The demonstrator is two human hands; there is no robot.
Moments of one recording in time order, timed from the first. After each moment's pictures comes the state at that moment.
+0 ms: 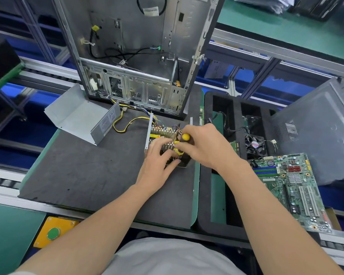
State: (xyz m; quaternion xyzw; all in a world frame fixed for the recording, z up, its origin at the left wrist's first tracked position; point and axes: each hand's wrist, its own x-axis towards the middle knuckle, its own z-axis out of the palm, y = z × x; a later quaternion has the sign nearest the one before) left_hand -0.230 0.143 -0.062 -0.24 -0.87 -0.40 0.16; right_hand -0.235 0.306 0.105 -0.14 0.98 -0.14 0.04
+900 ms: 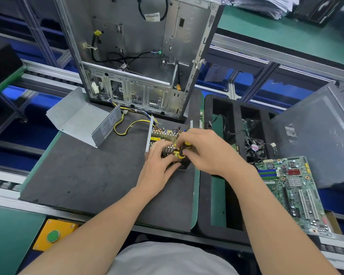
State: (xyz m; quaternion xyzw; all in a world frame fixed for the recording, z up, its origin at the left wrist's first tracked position) left_hand -0.228 0.143 -0.059 -0.24 -0.87 -0.39 0.17; right_hand -0.226 0.314 0.116 -0.23 0.96 -0.15 0.07
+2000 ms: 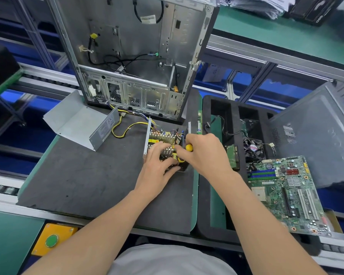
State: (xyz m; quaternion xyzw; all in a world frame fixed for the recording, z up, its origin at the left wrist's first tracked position) left_hand -0.231 0.144 -0.067 -0.25 -0.88 -0.38 0.17; right_hand -0.221 0.295 0.102 -0.05 0.99 -0.09 -0.01
